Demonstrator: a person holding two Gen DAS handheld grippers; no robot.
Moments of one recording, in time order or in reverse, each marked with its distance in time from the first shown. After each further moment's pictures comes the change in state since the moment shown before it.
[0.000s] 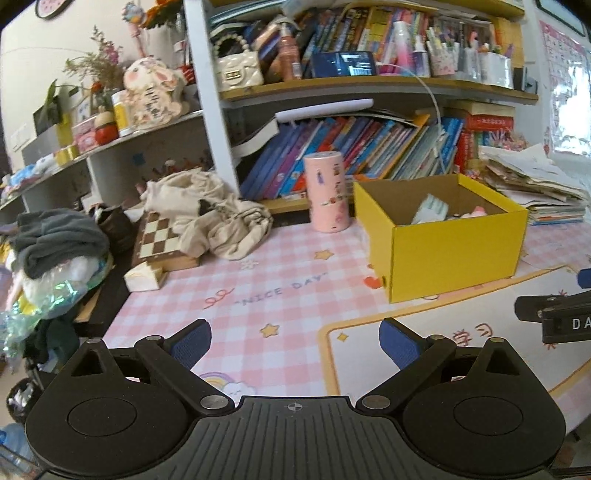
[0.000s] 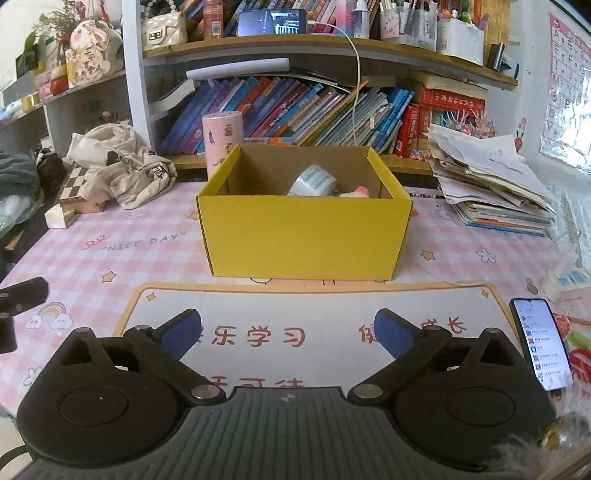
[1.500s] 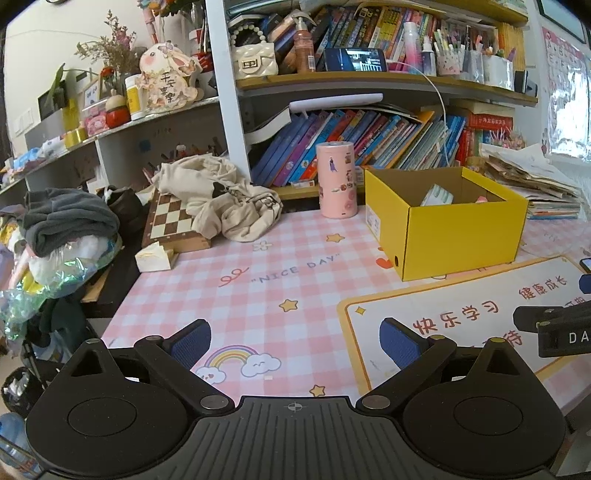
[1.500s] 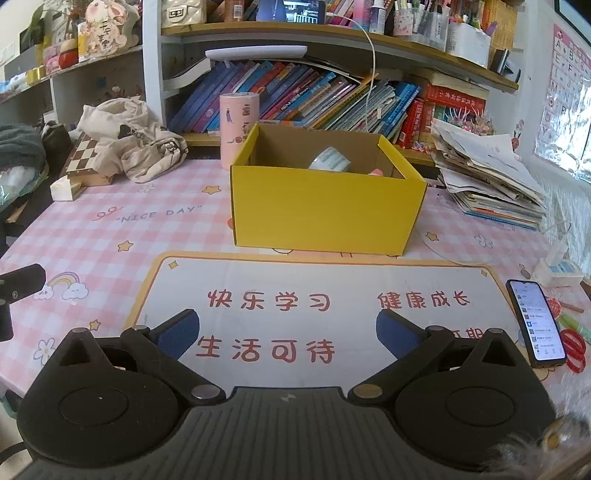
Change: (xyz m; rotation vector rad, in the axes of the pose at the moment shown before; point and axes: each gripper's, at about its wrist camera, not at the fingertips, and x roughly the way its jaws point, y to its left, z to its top) left arm -0.013 0.037 -0.024 -0.013 0.012 -0.039; right arm -0.017 0.045 -0.023 -0.046 0.036 -0.044
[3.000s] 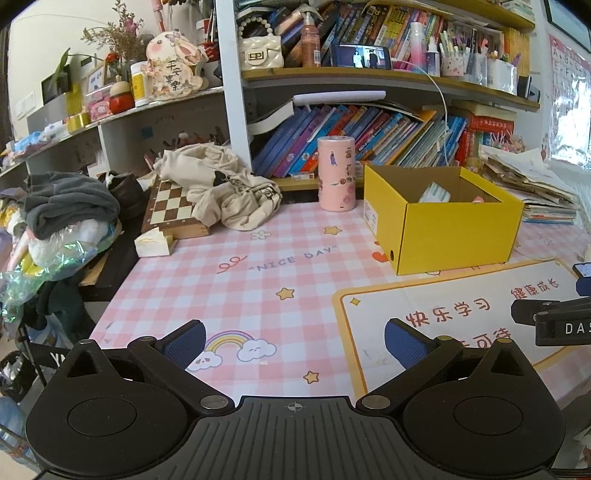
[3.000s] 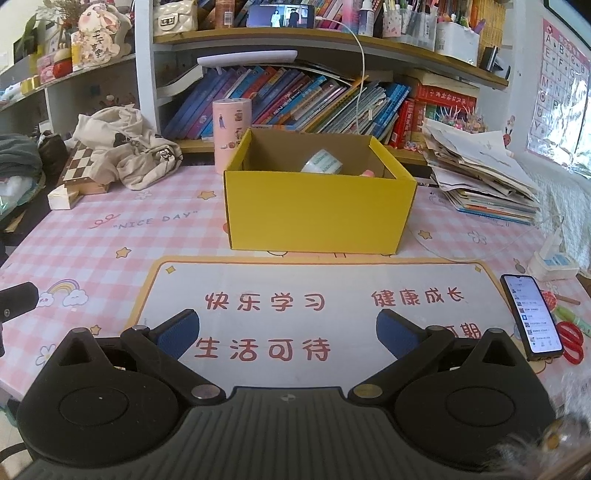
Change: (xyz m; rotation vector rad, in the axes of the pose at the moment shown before) left arm -0.011 0.003 -0.003 -0.035 0.026 -0.019; right arm -0.007 -0.009 -0.002 0.027 -0.017 -0.001
